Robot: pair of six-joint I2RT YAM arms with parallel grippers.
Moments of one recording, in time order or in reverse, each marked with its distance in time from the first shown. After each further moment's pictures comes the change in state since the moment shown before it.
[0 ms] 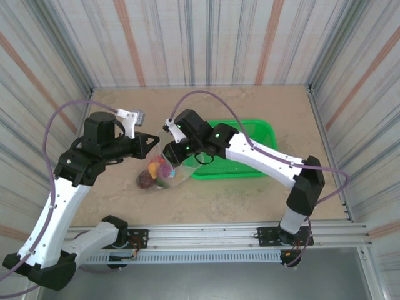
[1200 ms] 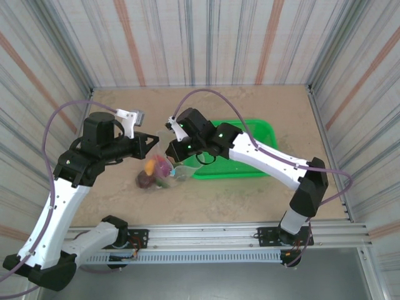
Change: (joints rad) left arm 0.006 -0.005 0.000 -0.001 -0.001 0.001; right arm -0.004 -0.056 -0.002 -0.013 0.003 0.060
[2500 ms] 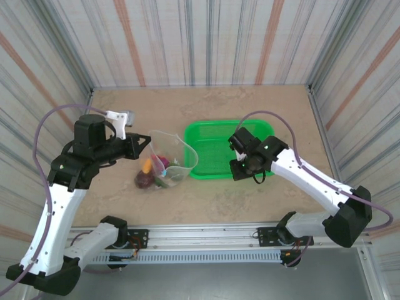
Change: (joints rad) left arm 0.096 -0.039 -0.008 -0.038 0.021 0.004; right arm -0.232 -0.401 -0.522 -0.441 0.223 0.023
